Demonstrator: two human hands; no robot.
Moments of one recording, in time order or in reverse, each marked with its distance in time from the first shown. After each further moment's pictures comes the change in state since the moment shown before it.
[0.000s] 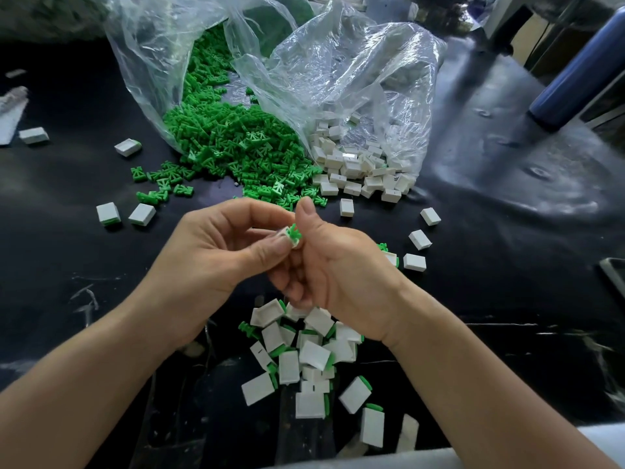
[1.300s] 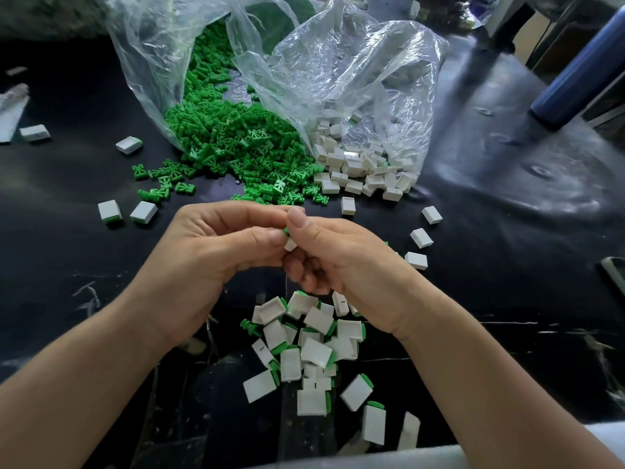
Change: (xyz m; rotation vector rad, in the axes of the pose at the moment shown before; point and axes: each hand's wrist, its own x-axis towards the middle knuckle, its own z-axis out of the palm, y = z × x) left_hand 0.001 0.003 -0.004 -0.086 0.000 -0.020; right_hand -0.006 -0.007 -0.003 -0.260 0.080 -0.084
